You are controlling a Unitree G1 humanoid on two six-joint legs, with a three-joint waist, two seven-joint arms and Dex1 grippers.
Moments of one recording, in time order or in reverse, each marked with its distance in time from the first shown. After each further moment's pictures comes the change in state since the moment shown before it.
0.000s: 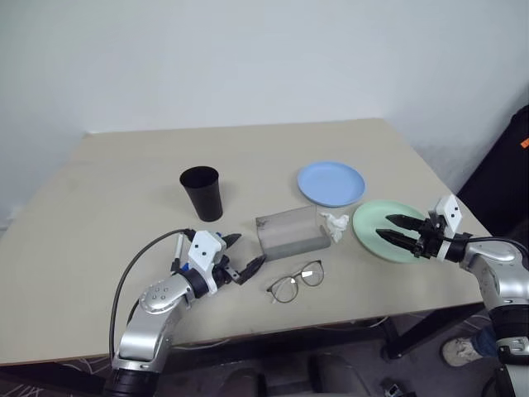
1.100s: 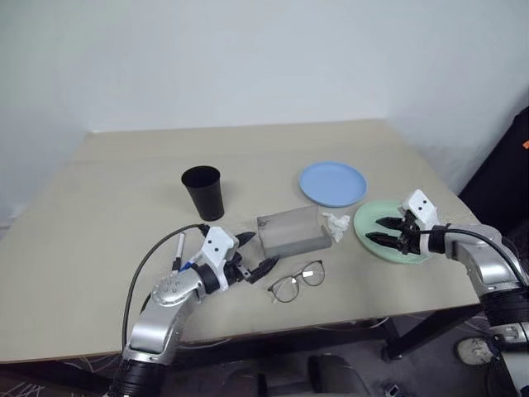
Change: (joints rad) left arm -0.065 -0.018 -0.055 -0.001 -0.010 0.031 -0.039; right arm -0.110 -0.027 0.162 -0.097 -0.165 0.334 -0.107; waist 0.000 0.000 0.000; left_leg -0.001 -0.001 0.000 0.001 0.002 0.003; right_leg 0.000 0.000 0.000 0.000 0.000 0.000
